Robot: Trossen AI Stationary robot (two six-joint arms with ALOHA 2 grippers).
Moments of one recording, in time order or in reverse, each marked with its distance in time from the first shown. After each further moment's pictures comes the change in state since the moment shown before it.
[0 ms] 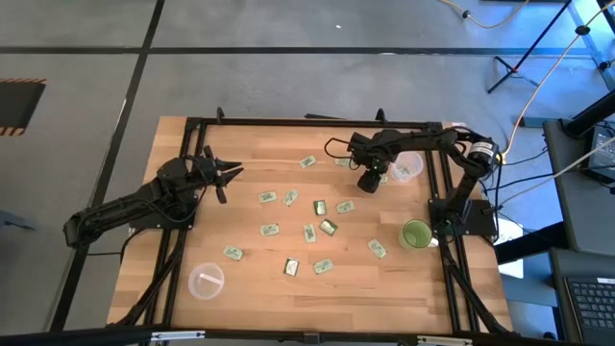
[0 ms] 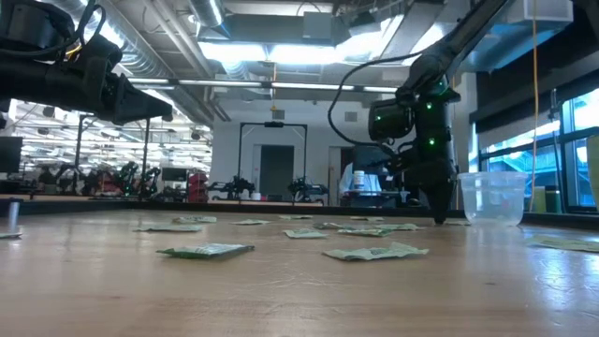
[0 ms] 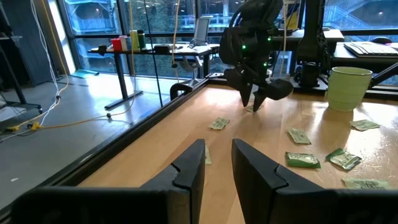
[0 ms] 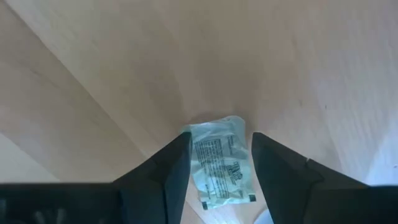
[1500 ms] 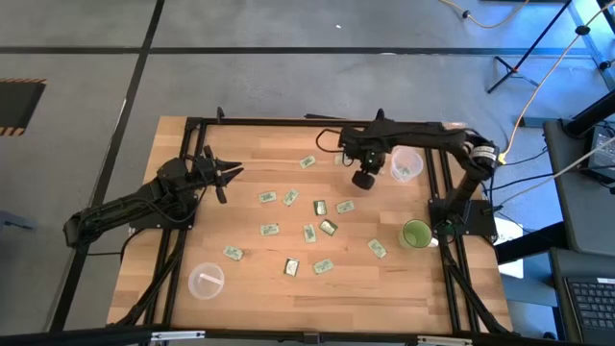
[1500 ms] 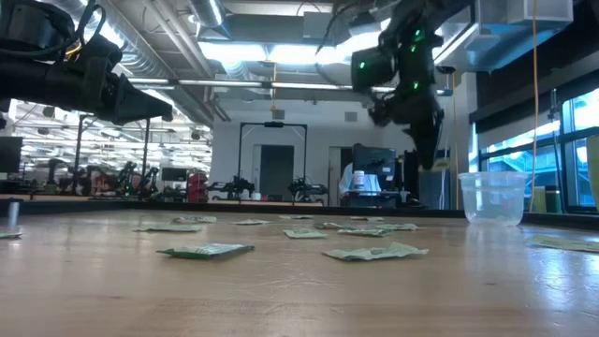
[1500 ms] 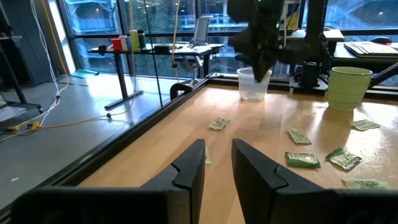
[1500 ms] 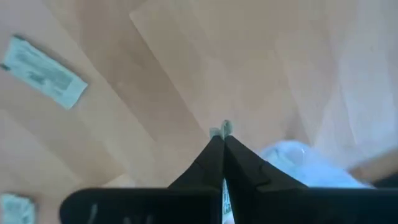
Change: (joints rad) left arm 0.000 0.000 0.000 0.000 0.000 0.000; right arm 0.110 -0.056 0.339 -0.414 0.000 0.093
